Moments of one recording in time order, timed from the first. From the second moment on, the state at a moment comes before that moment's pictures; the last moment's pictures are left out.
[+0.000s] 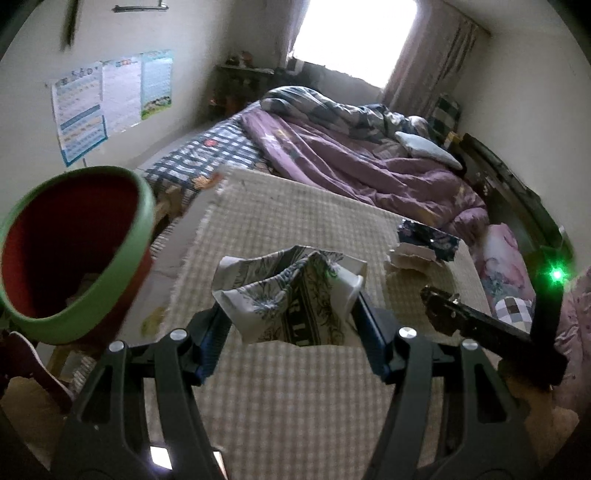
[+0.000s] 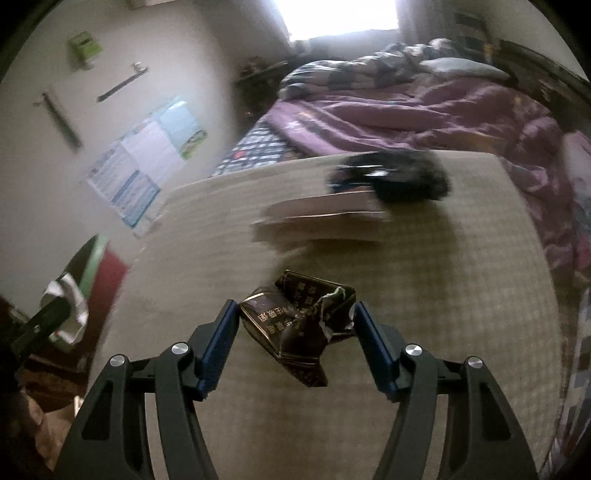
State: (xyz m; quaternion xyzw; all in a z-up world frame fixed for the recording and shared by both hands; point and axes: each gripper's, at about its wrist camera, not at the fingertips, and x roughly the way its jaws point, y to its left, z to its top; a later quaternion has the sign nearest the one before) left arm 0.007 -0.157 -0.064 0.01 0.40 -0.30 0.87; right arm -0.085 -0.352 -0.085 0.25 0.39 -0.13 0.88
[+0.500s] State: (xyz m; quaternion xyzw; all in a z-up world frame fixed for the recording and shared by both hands) left arm 0.026 -0.094 -0.062 0.00 0.39 -0.22 0.89; right arm -0.041 -0.263 -0.060 0.21 0.39 -0.02 0.90
